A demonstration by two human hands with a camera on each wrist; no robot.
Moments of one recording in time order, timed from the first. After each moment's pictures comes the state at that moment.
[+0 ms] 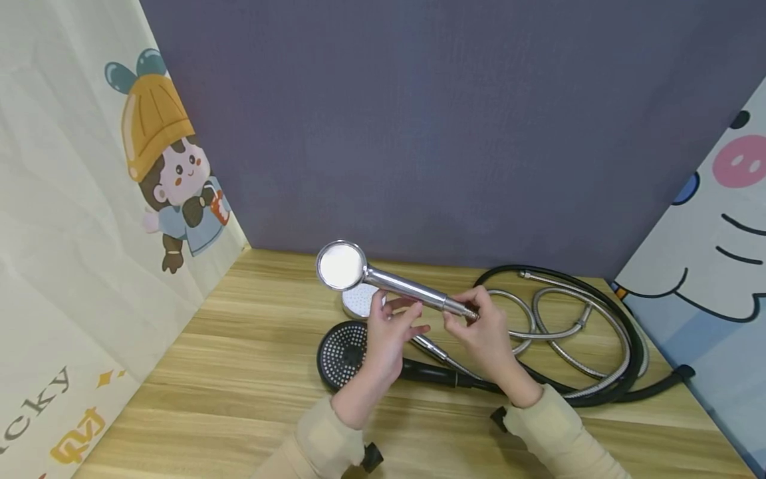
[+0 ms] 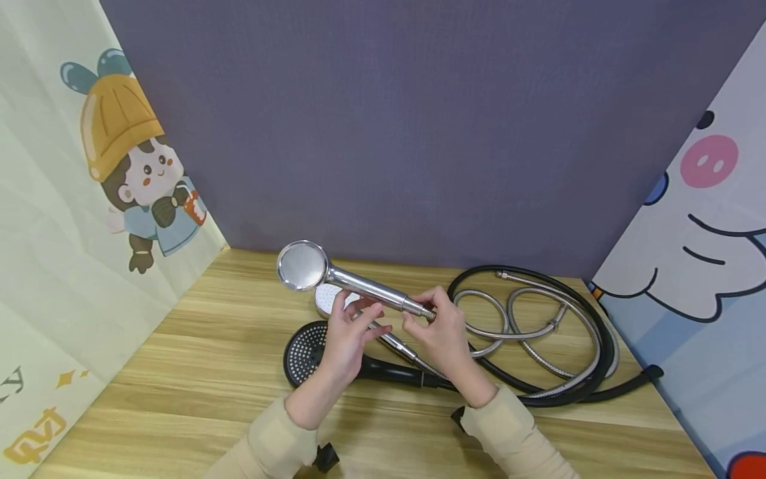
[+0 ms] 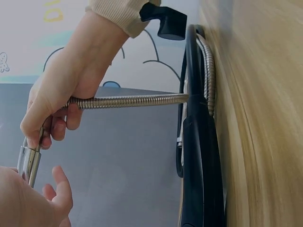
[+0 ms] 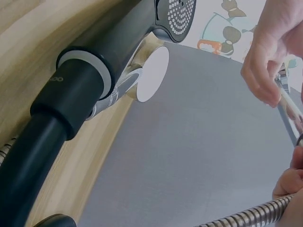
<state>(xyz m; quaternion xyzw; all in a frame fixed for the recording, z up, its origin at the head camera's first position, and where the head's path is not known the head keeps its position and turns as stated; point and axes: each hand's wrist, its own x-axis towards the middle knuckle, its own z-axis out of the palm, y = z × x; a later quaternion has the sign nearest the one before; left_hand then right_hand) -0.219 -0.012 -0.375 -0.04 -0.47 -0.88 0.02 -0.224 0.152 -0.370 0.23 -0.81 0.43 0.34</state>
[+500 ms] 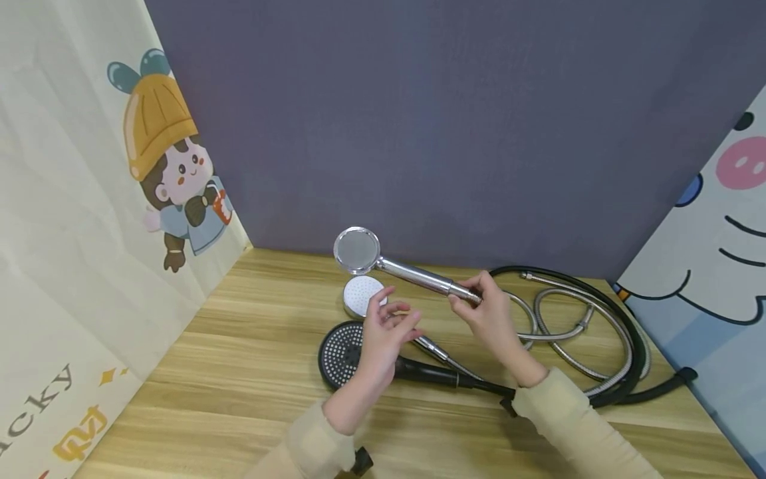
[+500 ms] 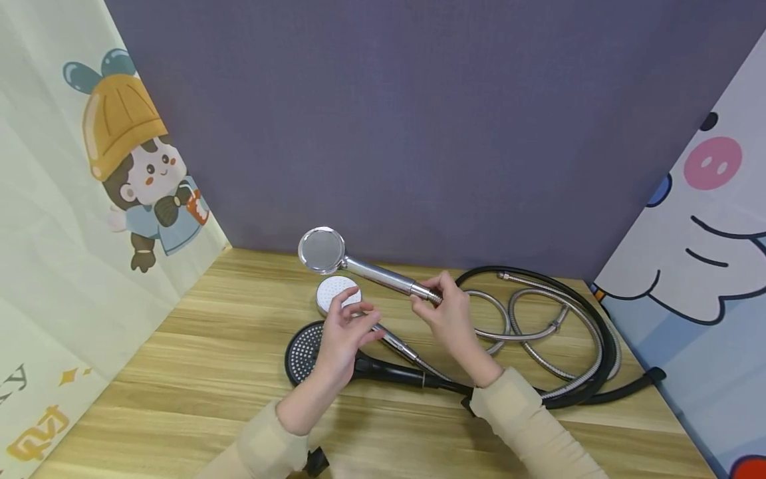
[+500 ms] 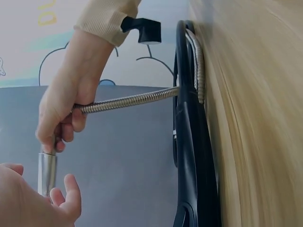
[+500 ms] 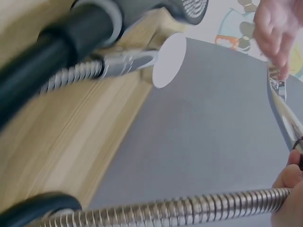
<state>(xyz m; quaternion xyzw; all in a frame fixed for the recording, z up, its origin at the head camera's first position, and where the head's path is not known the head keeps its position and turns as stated) -0.212 -0.023 -0.378 -0.03 -0.52 -0.85 0.03 -0.249 0.165 -0.363 0.20 -0.84 0.42 0.28</state>
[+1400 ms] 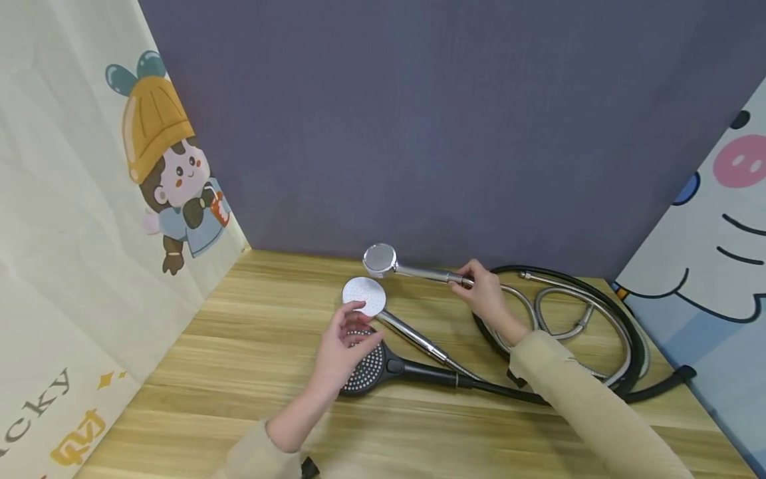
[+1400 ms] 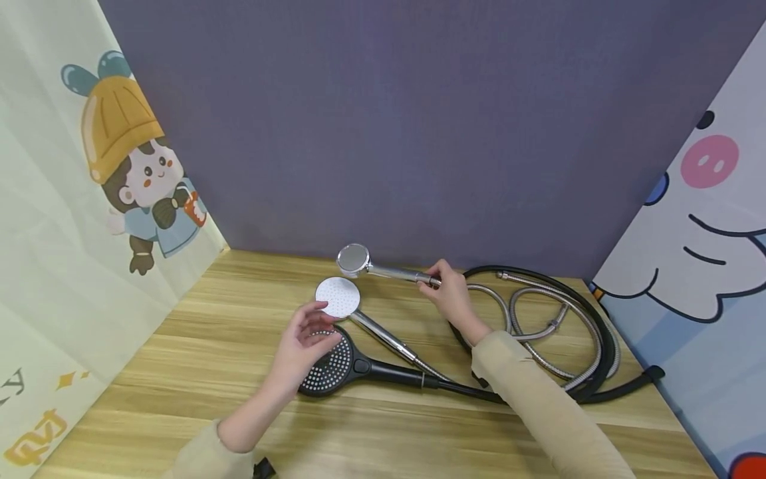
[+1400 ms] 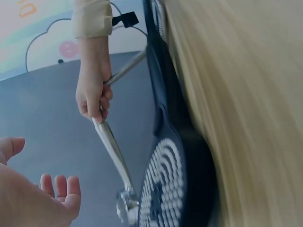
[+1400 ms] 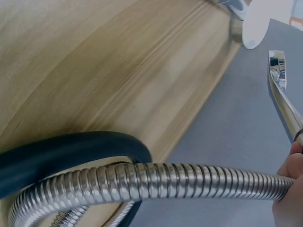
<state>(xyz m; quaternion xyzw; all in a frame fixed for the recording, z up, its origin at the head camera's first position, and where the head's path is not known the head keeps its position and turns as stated) -0.200 -0.093 -0.387 -0.09 -0.69 -0.71 0.08 -0.316 0.190 -0.387 0.14 -0.91 0.37 0.16</state>
